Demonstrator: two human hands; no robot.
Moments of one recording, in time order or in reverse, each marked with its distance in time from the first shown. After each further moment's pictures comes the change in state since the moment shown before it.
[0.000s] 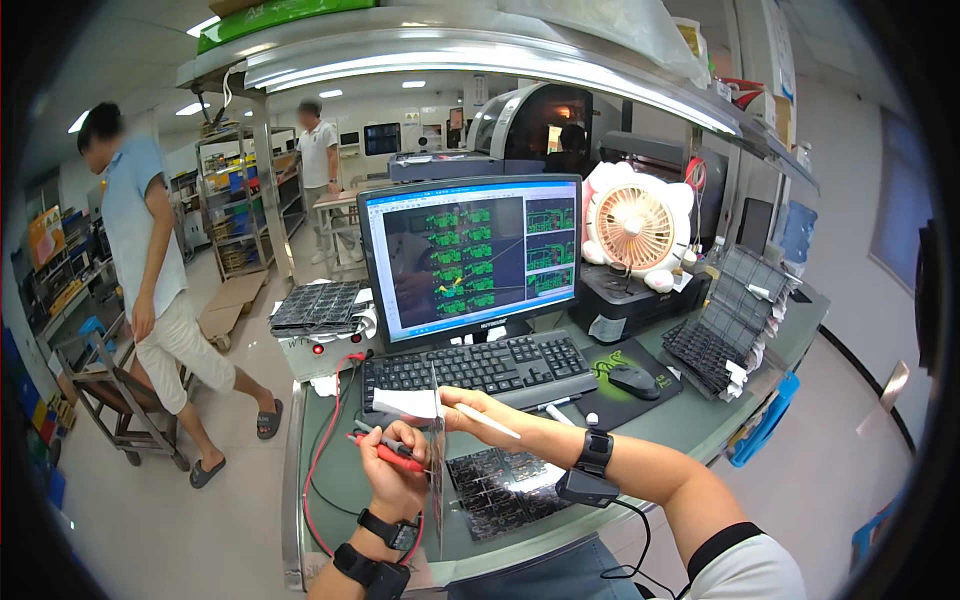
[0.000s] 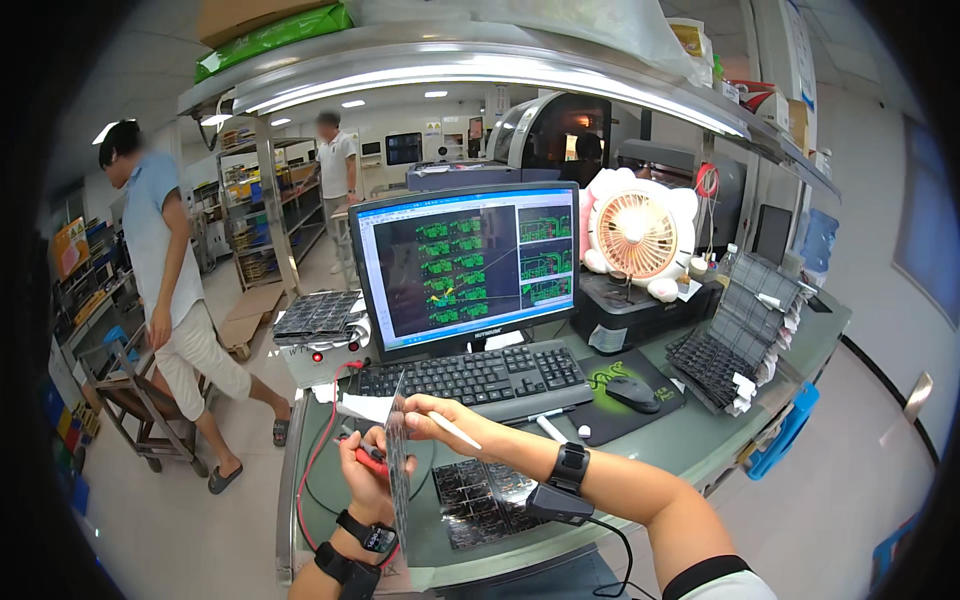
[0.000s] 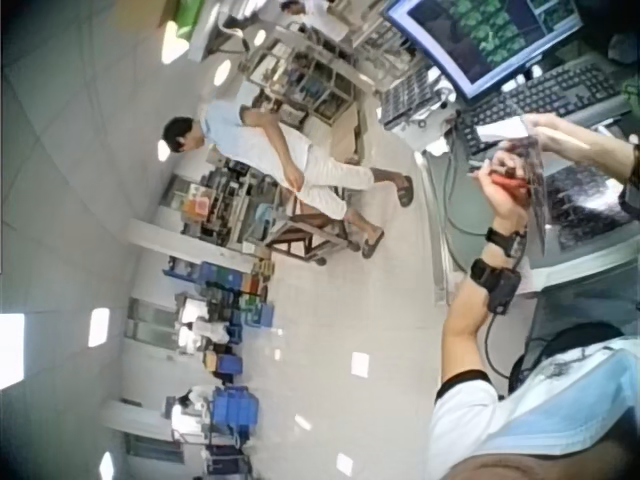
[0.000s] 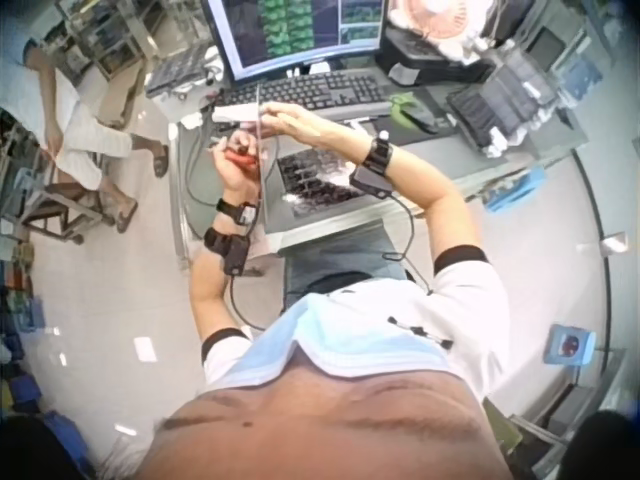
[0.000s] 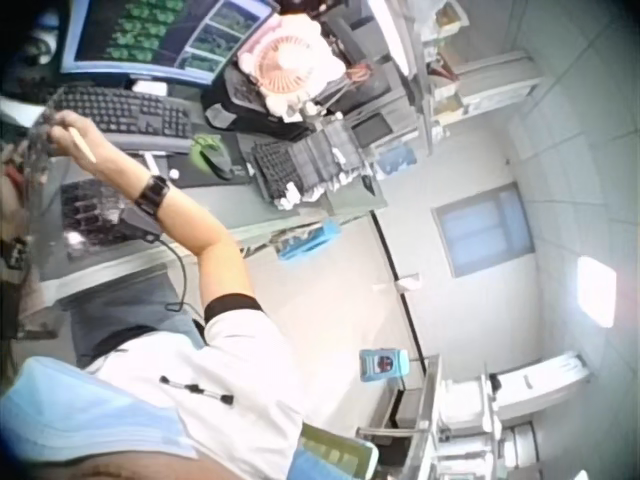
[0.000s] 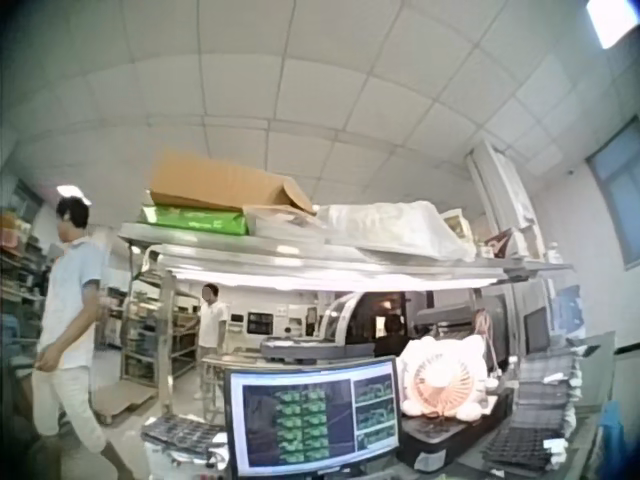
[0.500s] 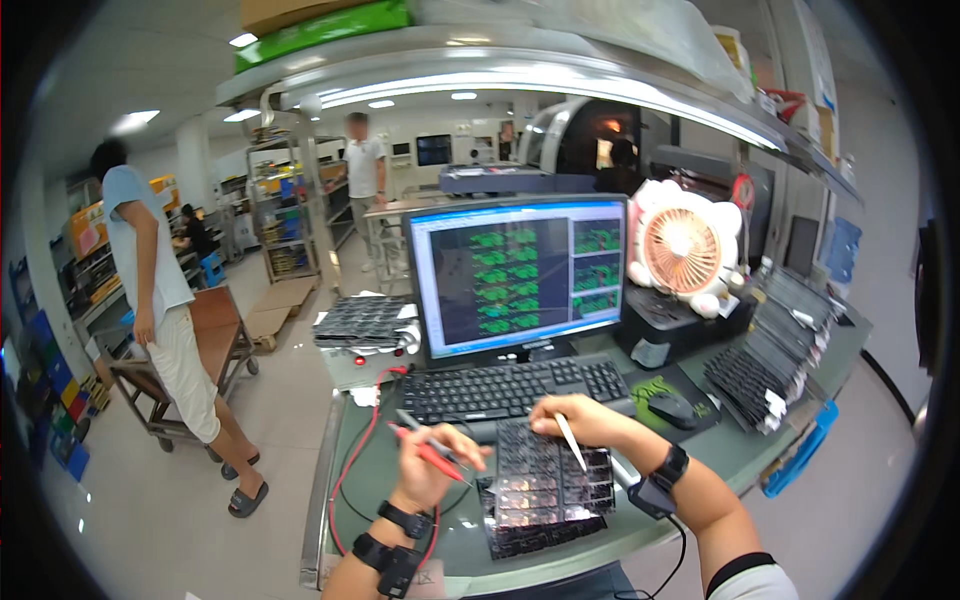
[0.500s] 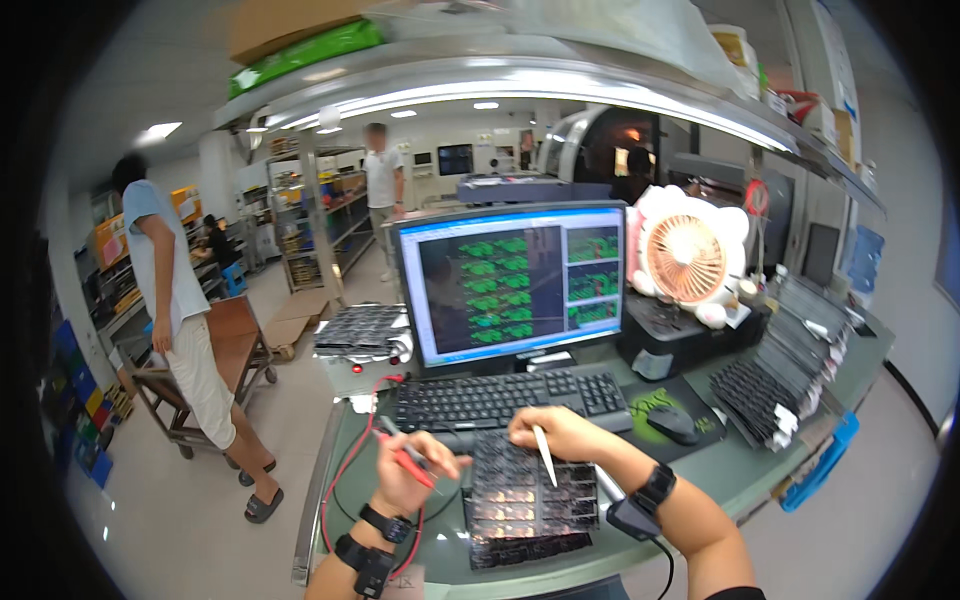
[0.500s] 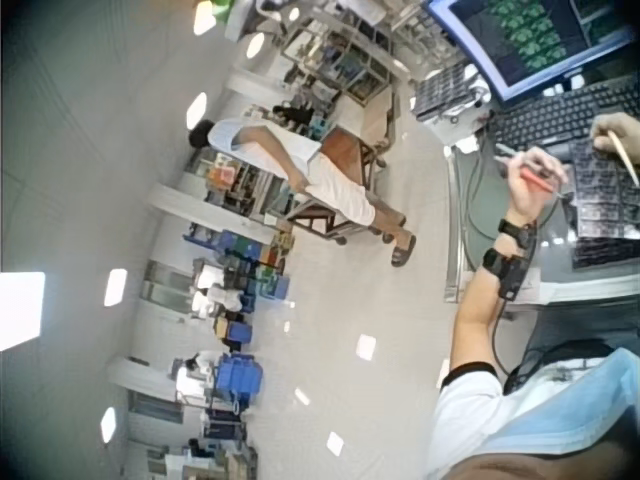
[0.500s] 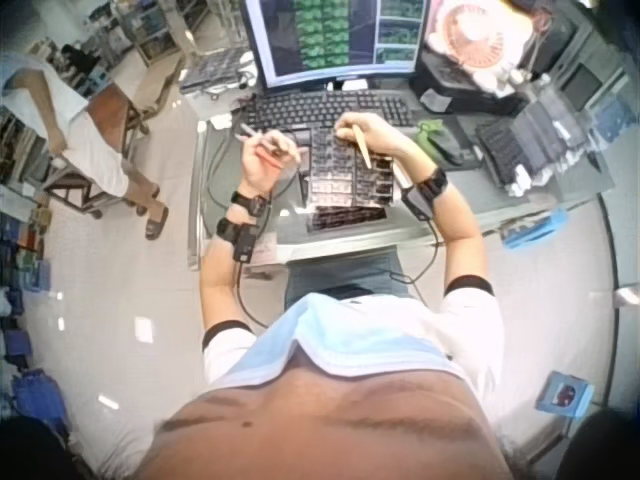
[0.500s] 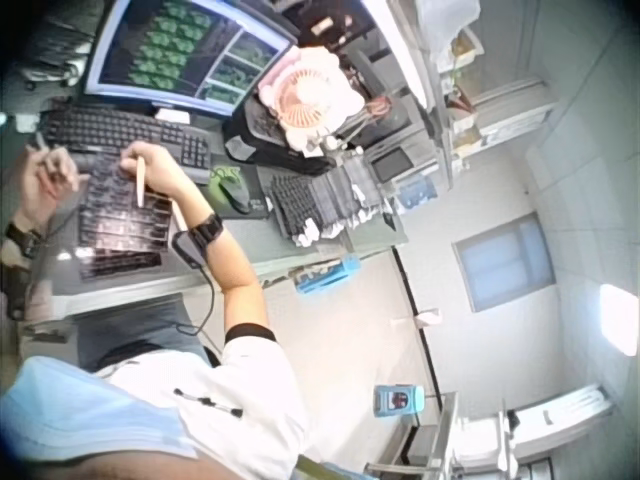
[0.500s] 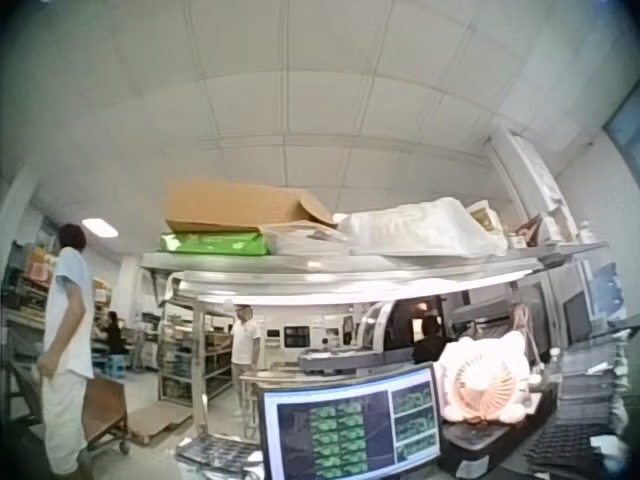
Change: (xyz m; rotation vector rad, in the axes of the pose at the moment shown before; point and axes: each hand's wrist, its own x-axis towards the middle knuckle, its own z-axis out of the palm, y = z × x) left_hand 0.026 0.008 -0.006 0.206 -0.342 -0.070; right_hand -0.051 -0.014 -0.077 -0.745 0.129 0.060
